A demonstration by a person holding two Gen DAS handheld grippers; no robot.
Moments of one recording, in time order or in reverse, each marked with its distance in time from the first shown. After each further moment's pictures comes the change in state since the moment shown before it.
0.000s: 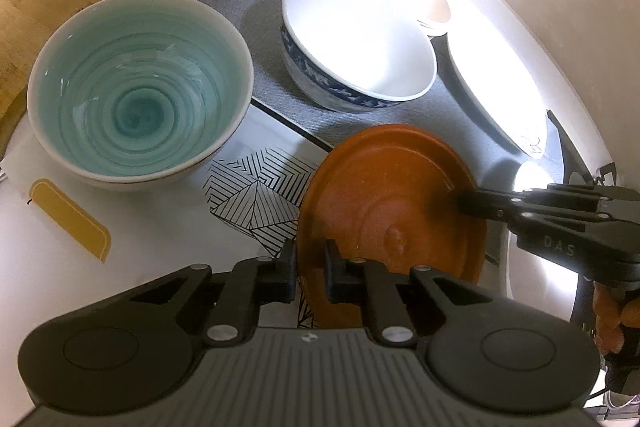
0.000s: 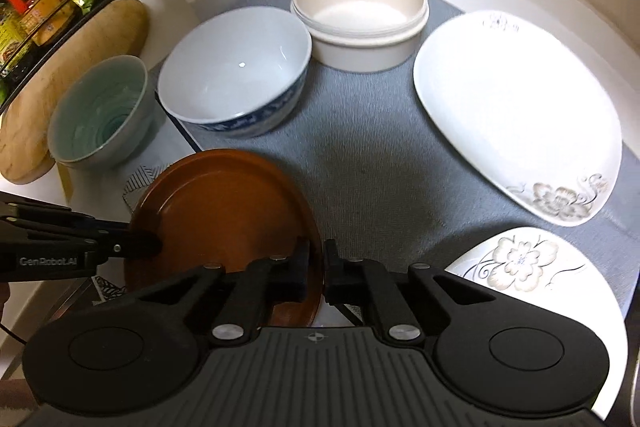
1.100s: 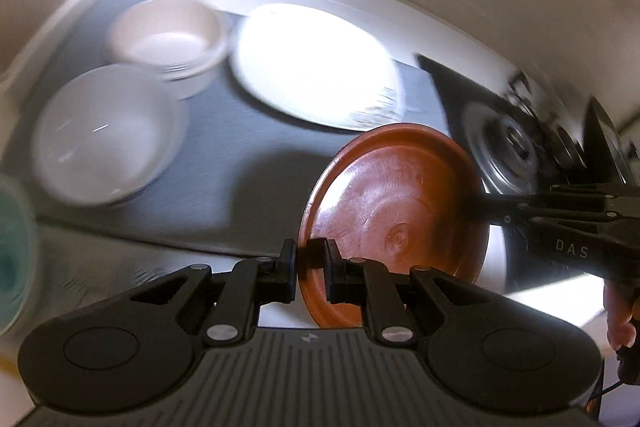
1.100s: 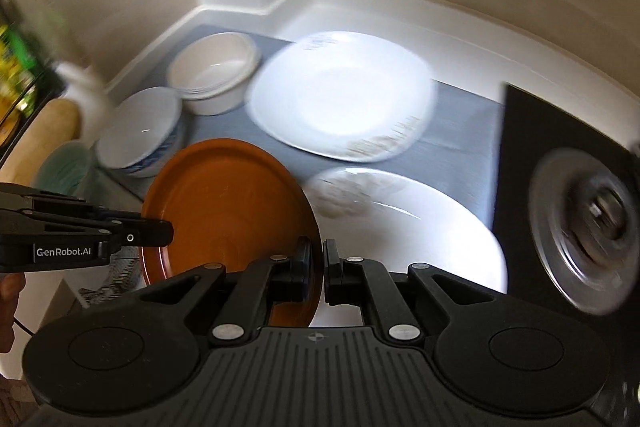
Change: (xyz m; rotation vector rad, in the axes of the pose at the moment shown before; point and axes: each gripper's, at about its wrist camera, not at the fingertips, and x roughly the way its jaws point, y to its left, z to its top) left arm 0.000 -0.140 0.014 0.443 -0.004 -0.169; right arm -0.099 -0.066 -0.069 0.317 -0.153 -0.175
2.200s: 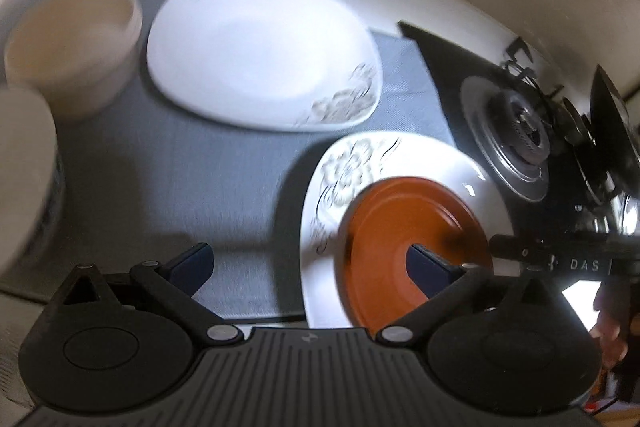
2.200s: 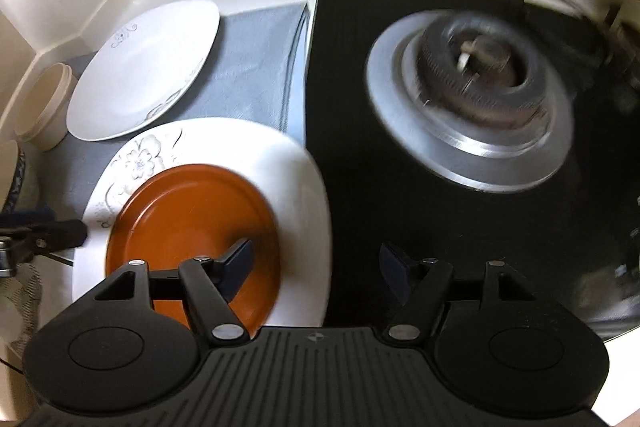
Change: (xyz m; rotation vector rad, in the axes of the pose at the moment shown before) left arm 0.084 -0.020 0.023 0.022 0.071 -0.014; right arm 0.041 -0.118 -0.049 0.376 0.071 -0.125
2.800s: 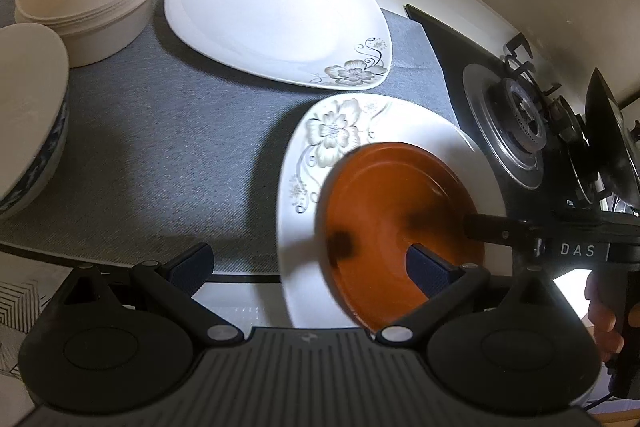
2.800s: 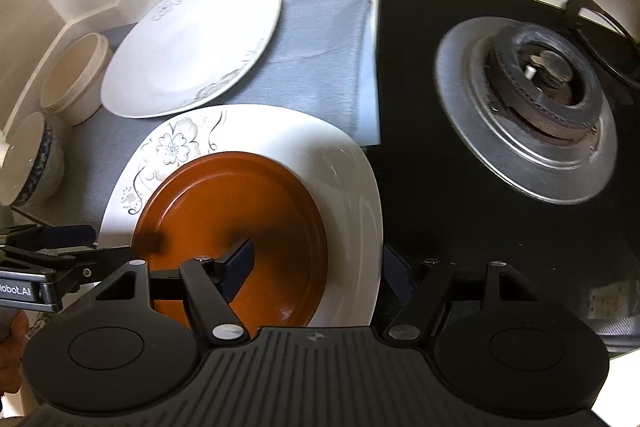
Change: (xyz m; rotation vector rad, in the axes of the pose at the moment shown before) left arm -0.004 0.015 -0.020 -0.032 0.027 -0.035; right arm 0.003 0.047 0.004 -0.091 0.035 0.032
